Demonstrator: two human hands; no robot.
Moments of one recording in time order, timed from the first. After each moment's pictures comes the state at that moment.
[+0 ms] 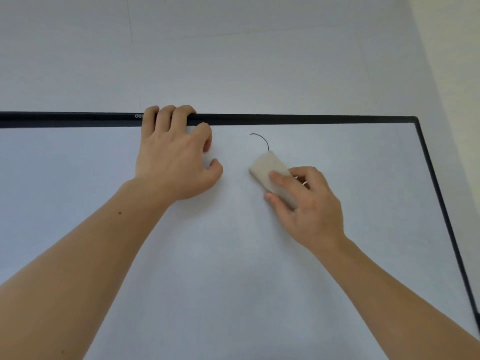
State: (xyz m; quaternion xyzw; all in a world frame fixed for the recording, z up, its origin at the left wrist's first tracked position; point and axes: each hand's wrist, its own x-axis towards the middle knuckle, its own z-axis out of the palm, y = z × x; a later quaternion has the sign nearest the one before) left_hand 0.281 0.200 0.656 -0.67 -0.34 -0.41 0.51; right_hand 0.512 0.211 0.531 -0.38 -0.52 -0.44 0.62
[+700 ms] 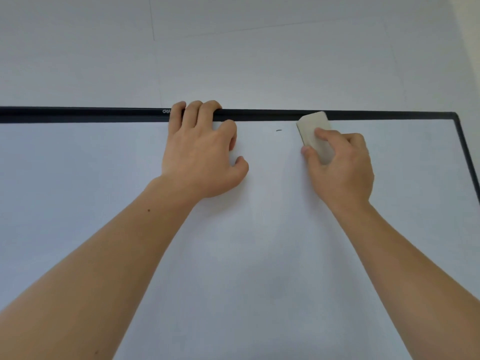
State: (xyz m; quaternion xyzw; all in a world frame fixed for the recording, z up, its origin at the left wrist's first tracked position) left_hand 0.278 0.202 0.656 -0.68 -0.34 -0.42 0.50; right_hand 0.519 0.222 0.594 -0.47 -0.42 -0.33 0.71
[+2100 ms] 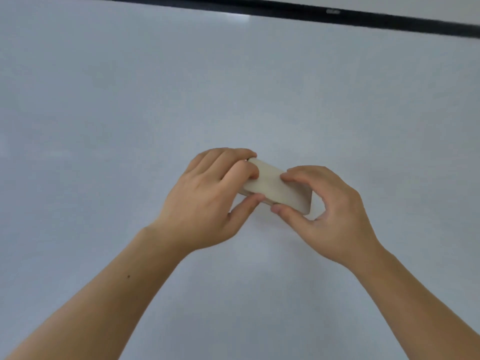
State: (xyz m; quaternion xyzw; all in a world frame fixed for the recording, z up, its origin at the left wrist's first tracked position) left_hand 0.057 0.080 0.459 -0.78 -0.29 -0.42 0.36; right_hand 0.281 0.091 0.432 -0.31 -0.76 -0.14 0.55
